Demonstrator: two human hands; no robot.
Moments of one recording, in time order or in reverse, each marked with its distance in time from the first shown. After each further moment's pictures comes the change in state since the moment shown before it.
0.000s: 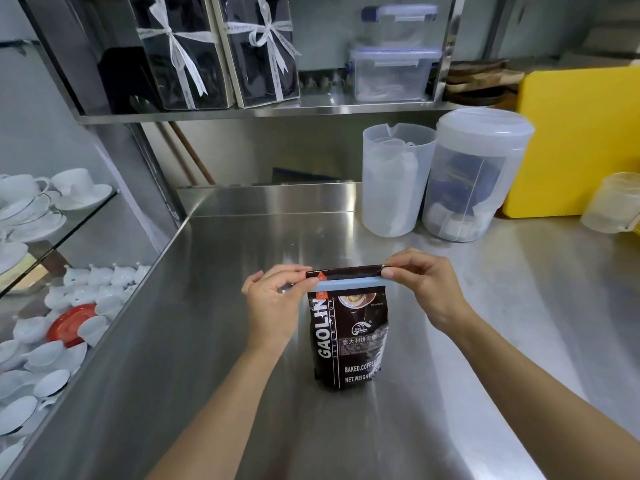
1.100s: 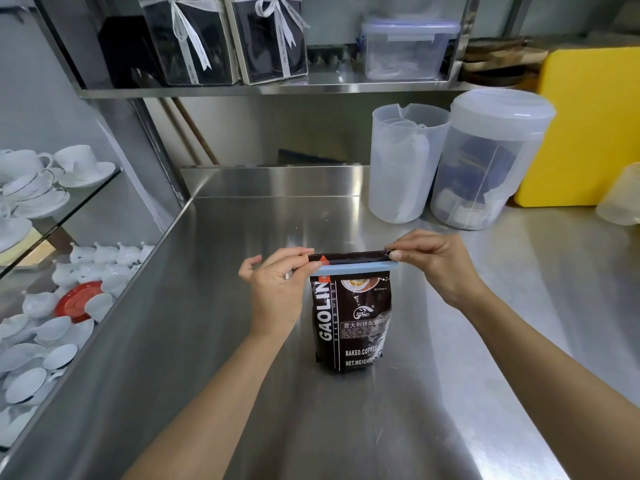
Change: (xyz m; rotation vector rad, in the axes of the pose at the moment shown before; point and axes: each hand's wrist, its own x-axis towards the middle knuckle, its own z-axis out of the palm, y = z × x) left_hand -0.005 -0.006 0.006 0.143 0.061 0.100; right_hand 0.011 -0.004 -0.010 -0.122 -0.101 -0.078
